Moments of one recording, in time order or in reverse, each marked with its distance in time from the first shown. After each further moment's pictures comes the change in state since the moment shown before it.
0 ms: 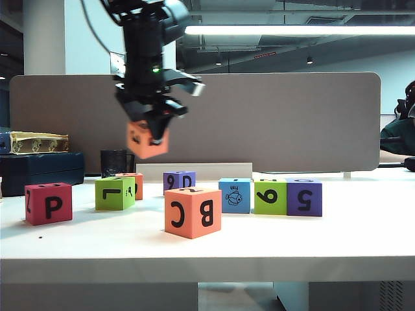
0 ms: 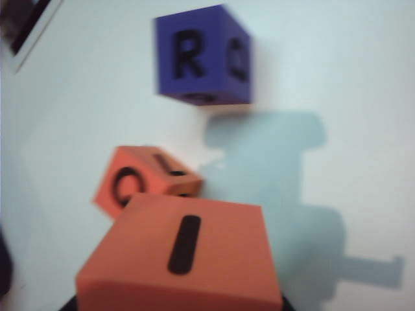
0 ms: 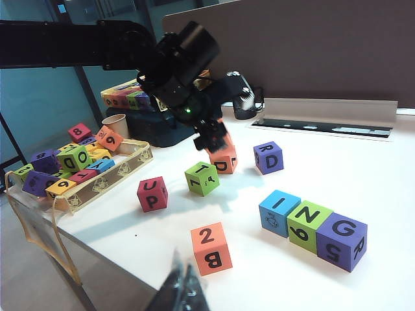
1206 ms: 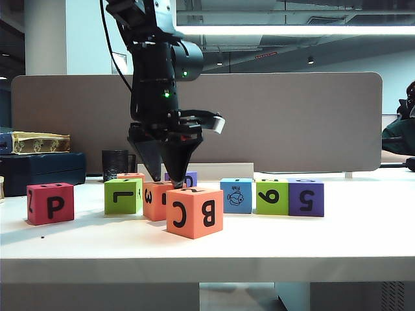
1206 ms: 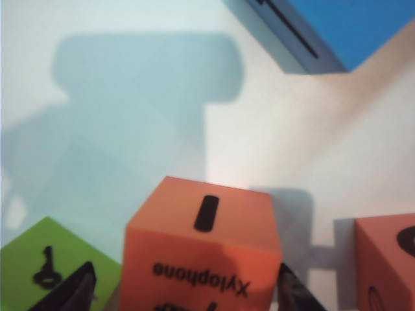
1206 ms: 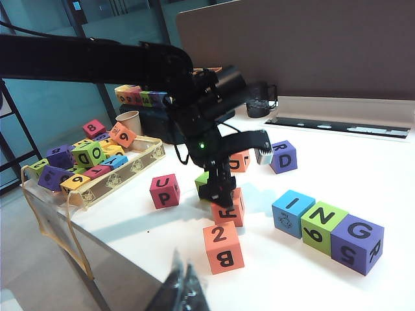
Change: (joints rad) left arm -0.056 0.097 0.001 -0.252 0.317 0.005; right arm 0.000 0.000 0.000 0.000 -0.038 0.000
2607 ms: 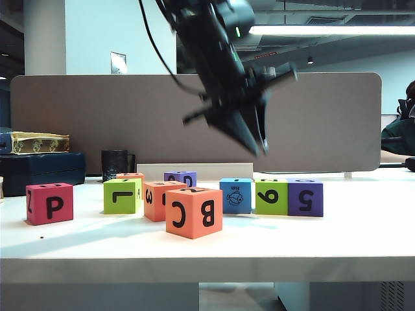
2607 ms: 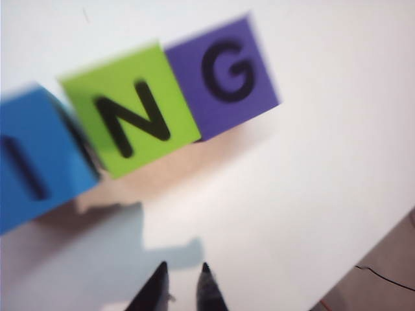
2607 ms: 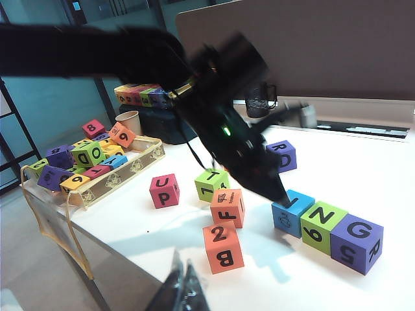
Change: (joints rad) left arm -0.175 -0.068 0.004 0.209 0.256 -0.575; right arm 0.000 0.000 0.000 0.000 0.000 0.000
